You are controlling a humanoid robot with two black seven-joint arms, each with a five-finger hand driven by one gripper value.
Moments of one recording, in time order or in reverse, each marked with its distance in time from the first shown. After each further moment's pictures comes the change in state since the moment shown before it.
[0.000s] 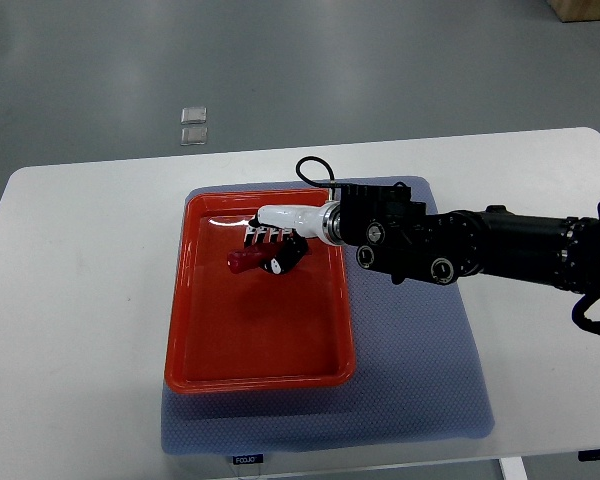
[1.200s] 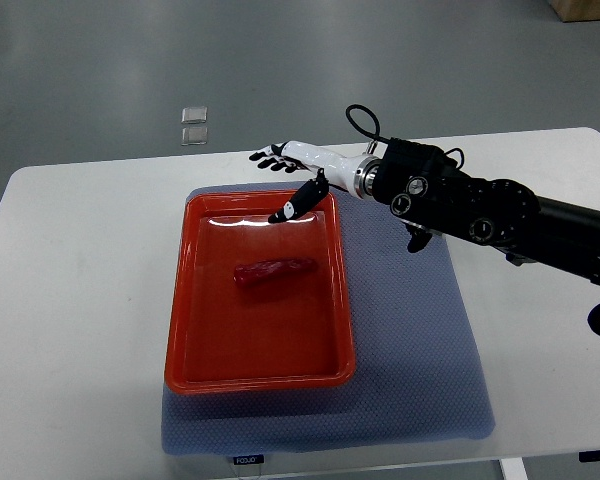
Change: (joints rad) left arm 0.000 0.000 0.001 0.002 -0.001 0.000 0.000; right arm -0.130 -0.127 0.423 0.014 0.088 -0.017 0.074
